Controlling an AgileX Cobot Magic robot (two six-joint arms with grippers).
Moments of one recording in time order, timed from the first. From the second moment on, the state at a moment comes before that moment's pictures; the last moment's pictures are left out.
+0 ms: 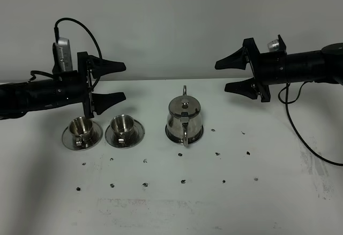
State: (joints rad) left arm 0.06 2.39 -1.64 -1.65 1.09 0.64; right arm 0.05 2.44 -2.00 1.32 1.14 -0.34
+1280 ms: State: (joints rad) left arm 0.02 1.92 -1.62 -0.75 0.69 0.87; right arm 0.19 2.18 -2.09 0.11 0.93 -0.35
